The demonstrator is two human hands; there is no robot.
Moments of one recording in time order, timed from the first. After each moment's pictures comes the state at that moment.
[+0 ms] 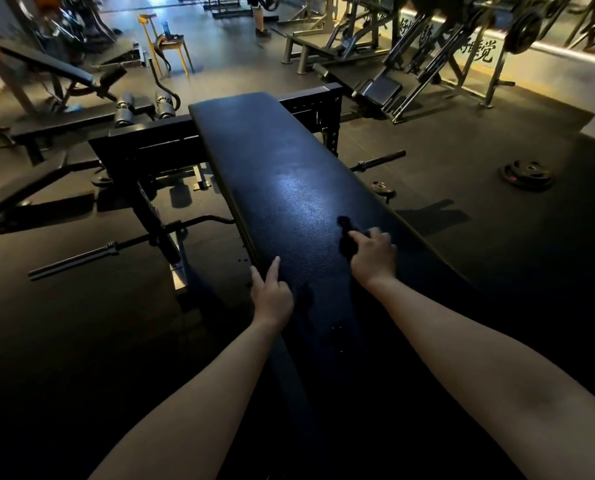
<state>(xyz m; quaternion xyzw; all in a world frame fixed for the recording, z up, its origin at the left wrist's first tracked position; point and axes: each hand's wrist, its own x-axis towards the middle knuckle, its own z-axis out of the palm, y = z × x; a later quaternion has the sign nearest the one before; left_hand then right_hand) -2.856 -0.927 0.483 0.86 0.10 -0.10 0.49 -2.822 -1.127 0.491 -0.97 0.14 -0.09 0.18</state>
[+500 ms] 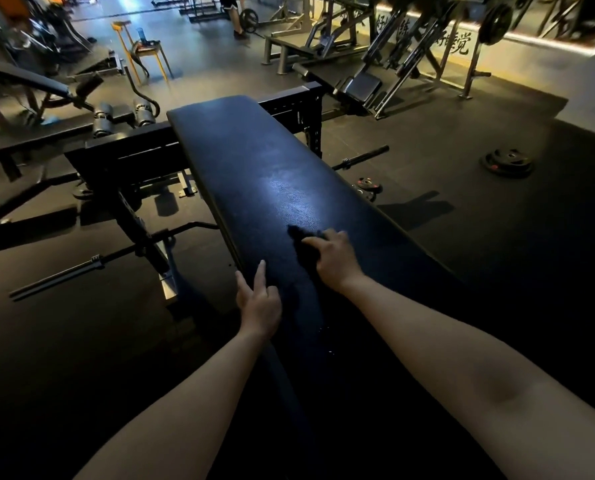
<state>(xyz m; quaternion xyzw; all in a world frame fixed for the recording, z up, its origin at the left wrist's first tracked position) -2.857 -0.927 0.475 0.88 0.09 -0.09 0.45 -2.818 -1.099 0.490 -0.97 0.01 -0.08 0.23</state>
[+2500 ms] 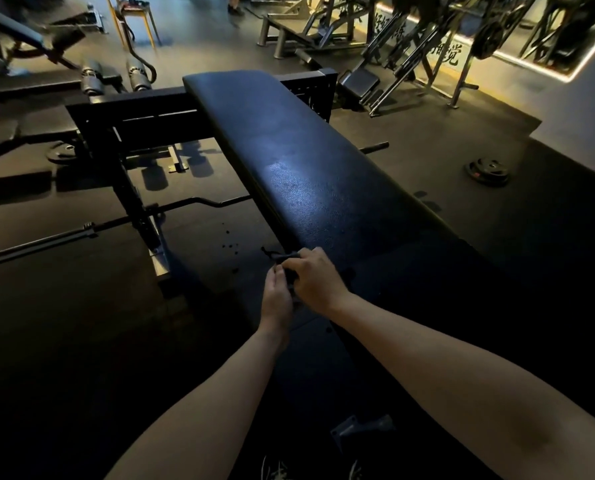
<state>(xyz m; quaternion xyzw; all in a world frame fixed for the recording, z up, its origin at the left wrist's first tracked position) -2.882 -0.851 0.435 0.56 0.12 -0.13 0.81 -2.875 -0.939 0.482 -0.98 -0.06 -0.06 0.19</state>
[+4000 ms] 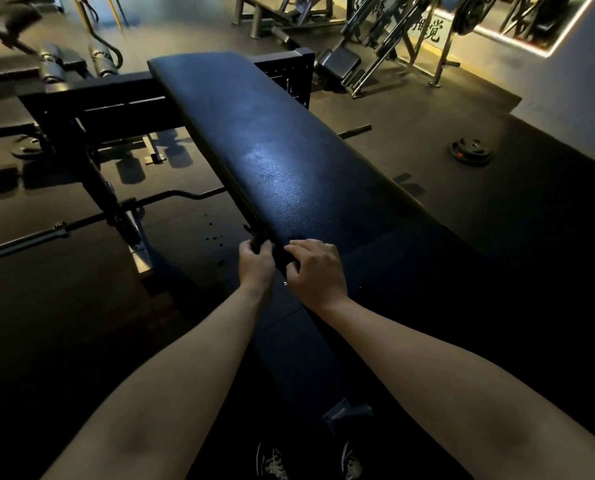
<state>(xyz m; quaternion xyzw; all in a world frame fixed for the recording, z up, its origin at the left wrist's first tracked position) -2.814 -0.870 0.446 0.69 0.16 -0.07 0.70 -2.879 -0.968 0.470 -0.96 0.04 -0.18 0.21</state>
